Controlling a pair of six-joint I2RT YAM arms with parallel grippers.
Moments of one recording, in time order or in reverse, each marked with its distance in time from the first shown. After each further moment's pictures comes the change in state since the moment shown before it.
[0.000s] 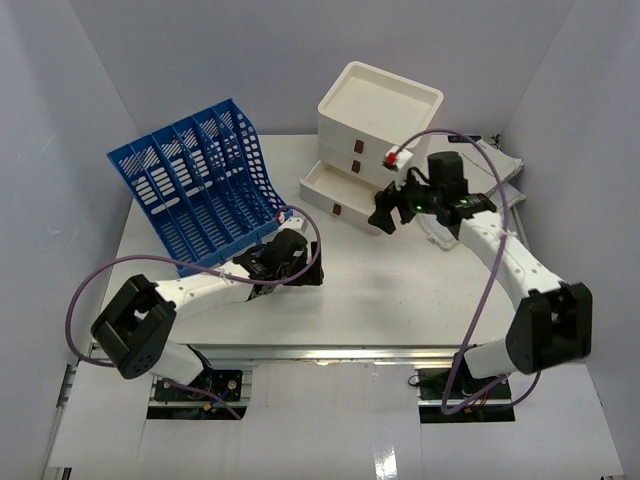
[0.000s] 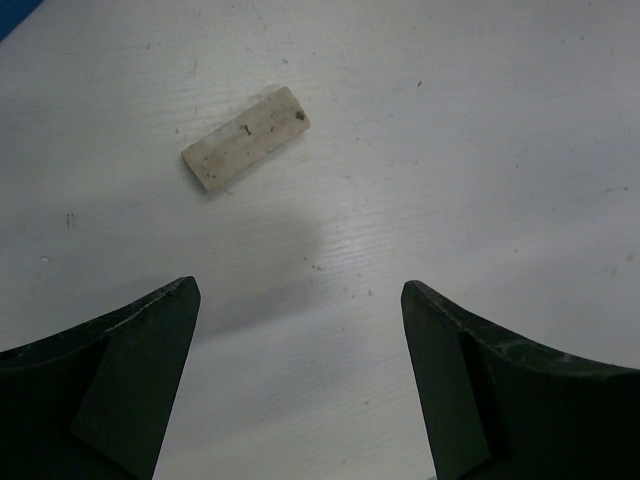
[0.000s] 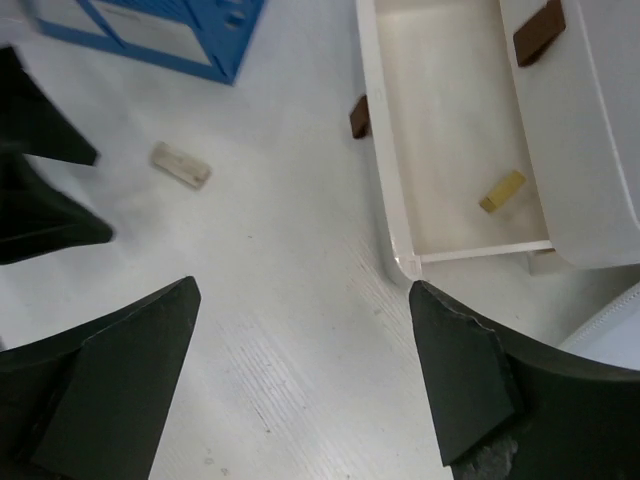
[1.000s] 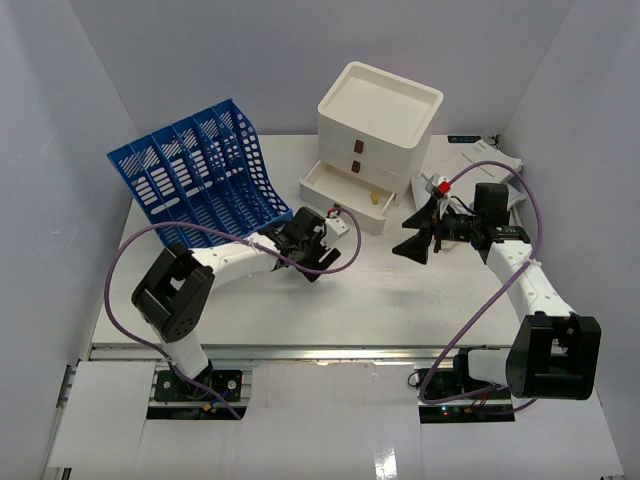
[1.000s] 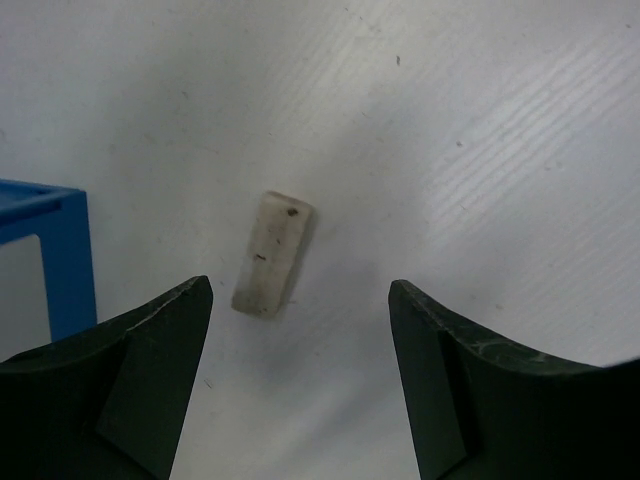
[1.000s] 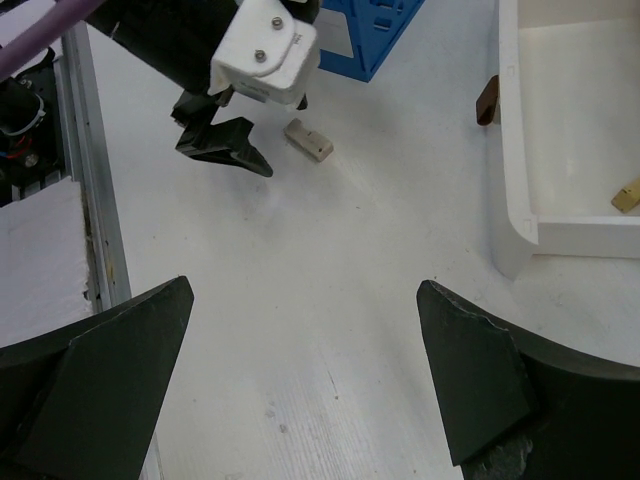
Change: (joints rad) left arm 0.038 0.309 0.316 -0.158 0.125 0.802; right arm -0.336 -0.216 -0.325 0.031 -0.682 -0.151
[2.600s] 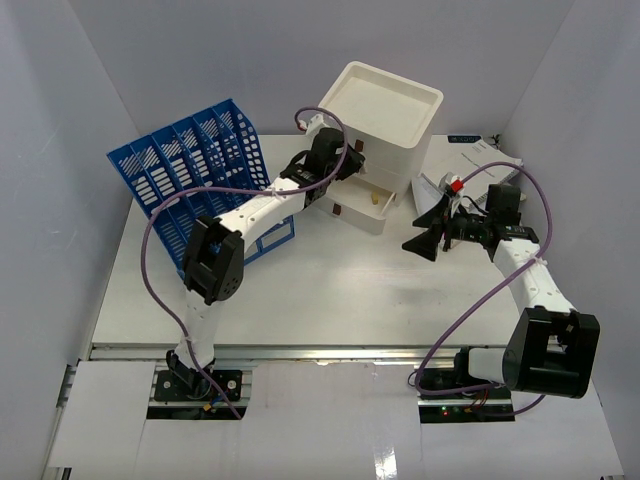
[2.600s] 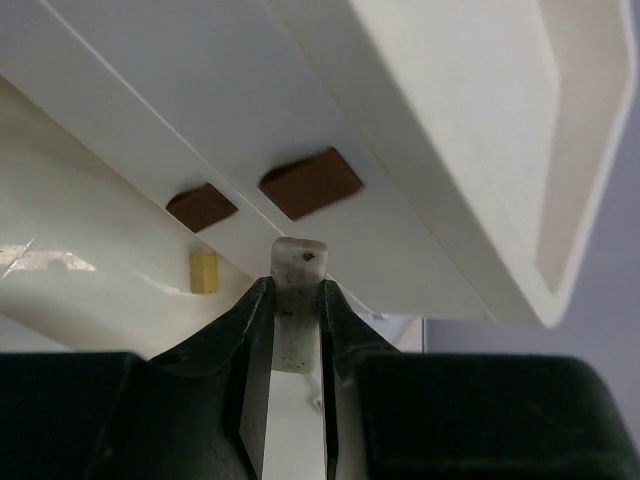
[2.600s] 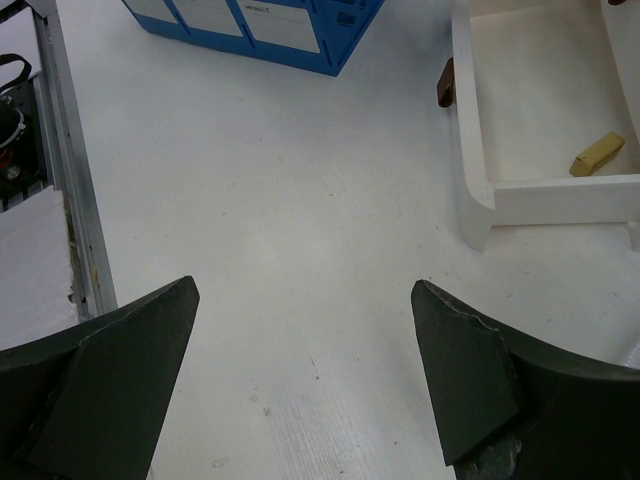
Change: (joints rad) left arm 0.085 0.349 0.739 0.198 -0.156 -1.141; right arm -0.090 0.019 0.000 -0.020 -0.030 -0.031
